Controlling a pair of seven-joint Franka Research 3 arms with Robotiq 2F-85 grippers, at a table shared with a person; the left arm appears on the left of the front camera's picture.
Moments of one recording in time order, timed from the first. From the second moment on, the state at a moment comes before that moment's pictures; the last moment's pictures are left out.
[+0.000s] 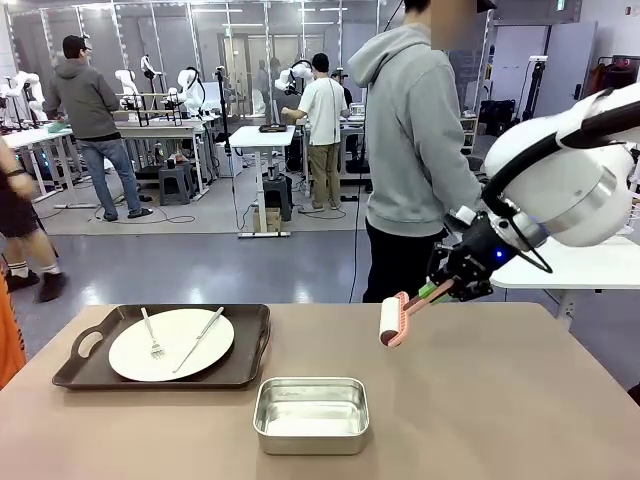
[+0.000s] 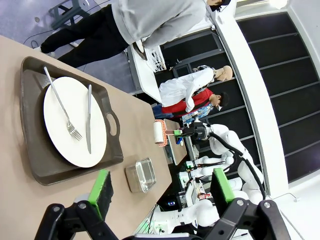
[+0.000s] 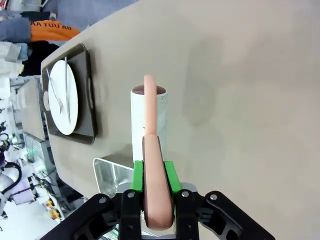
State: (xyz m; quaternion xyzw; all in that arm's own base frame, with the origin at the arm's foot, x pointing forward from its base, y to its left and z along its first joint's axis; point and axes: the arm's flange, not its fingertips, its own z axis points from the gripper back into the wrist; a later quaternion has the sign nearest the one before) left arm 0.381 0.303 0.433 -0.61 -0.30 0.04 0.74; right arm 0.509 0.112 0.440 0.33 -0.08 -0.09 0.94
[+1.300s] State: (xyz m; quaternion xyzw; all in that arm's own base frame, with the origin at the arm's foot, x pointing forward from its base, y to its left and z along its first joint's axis) left arm 0.381 0.303 0.433 -0.61 -0.30 0.04 0.74; right arm 0.556 0.131 0.386 0.33 -0.02 -0.02 0.94
